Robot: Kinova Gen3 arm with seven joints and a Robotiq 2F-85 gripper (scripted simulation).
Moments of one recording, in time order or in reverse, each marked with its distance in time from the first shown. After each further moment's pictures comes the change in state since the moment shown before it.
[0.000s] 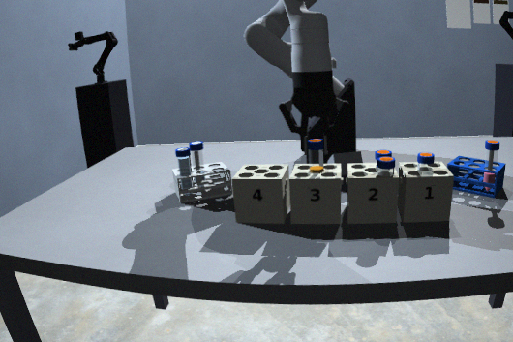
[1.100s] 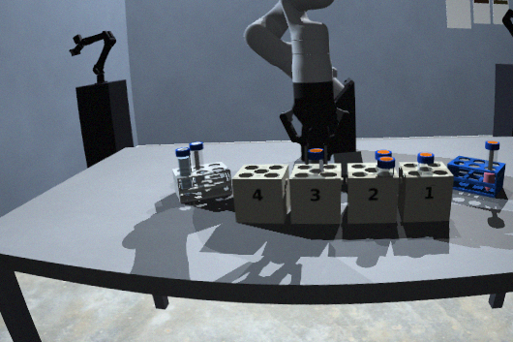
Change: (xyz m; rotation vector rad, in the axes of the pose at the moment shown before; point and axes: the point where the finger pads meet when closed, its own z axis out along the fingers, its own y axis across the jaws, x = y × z) arm 0.000 0.000 0.019 0.000 0.000 0.000
